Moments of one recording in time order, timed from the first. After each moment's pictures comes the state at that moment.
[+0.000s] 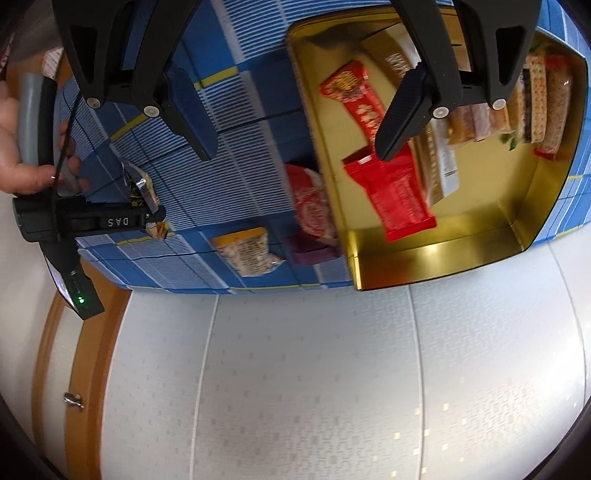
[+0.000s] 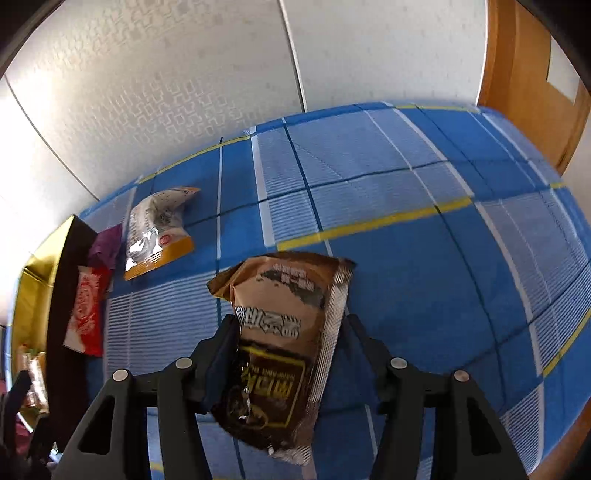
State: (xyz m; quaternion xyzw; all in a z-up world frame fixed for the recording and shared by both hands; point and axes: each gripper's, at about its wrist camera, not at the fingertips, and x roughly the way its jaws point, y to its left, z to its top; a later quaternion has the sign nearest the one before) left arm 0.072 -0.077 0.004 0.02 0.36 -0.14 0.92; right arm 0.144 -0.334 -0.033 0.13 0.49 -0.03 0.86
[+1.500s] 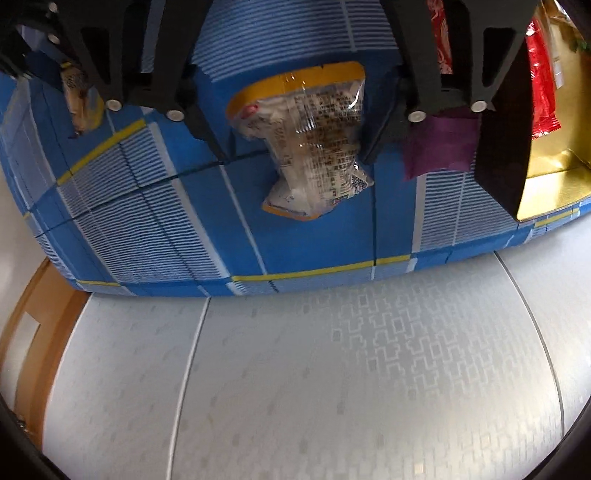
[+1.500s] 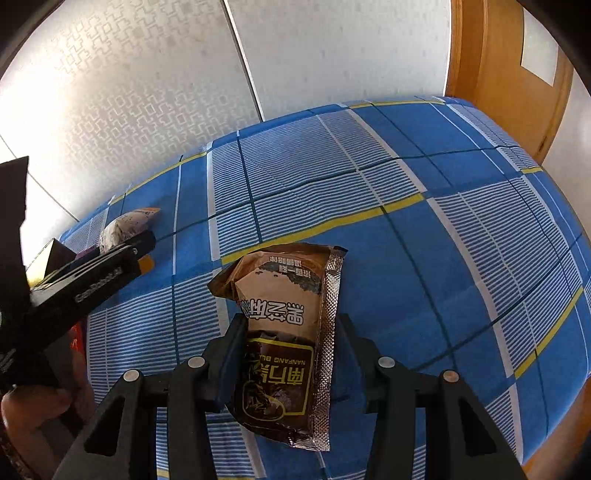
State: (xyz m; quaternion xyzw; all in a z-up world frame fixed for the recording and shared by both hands) left arm 0.252 -0.204 -0.036 0.03 0.44 -0.11 0.89; right arm 0.139 -0.351 -0.030 0.14 0.49 -0.08 0.86
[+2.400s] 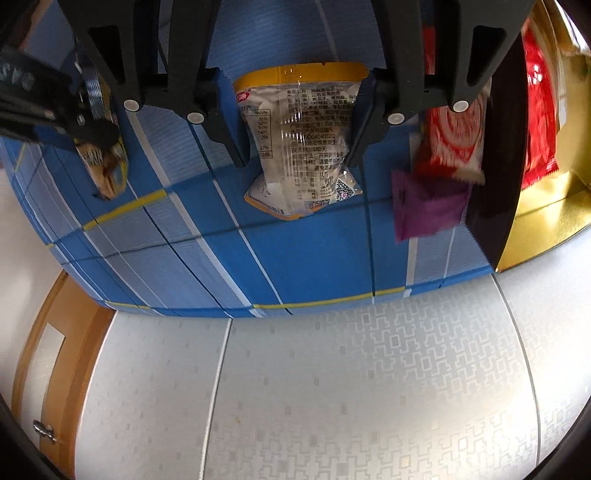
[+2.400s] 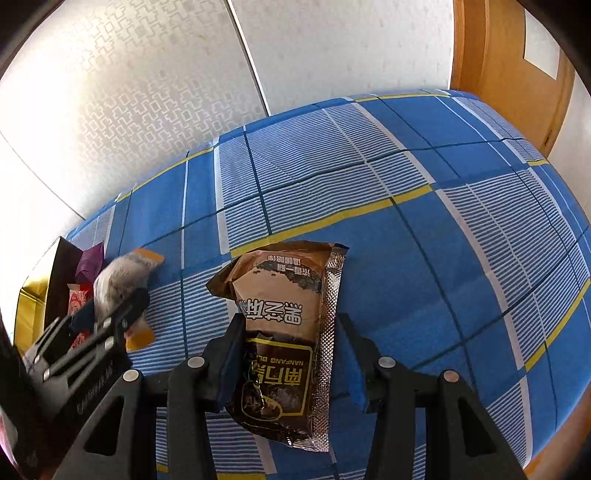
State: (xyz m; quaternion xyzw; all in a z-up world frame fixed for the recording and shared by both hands) left arm 0.193 -0.187 -0.041 0.04 0.43 -0.14 0.89; right arm 0.142 -0.353 -0.036 0.16 0.49 -0.07 0.85
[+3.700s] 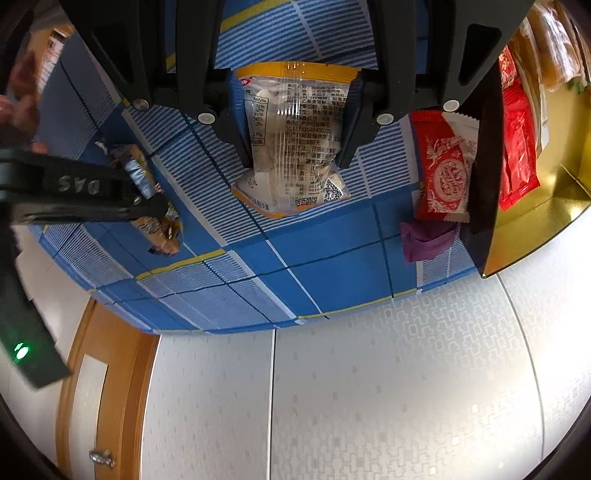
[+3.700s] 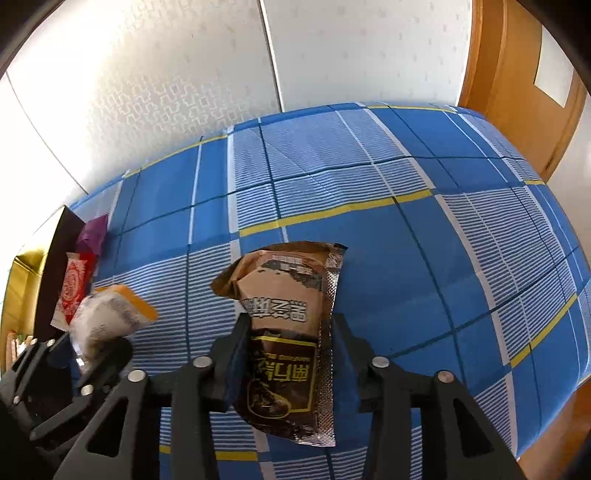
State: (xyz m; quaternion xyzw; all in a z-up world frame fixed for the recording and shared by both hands) left arm 0.122 -0.182 -0.028 0.08 0.40 -0.19 0.89; right arm 0.133 -0.338 -0.030 0.11 0.50 -0.06 0.86
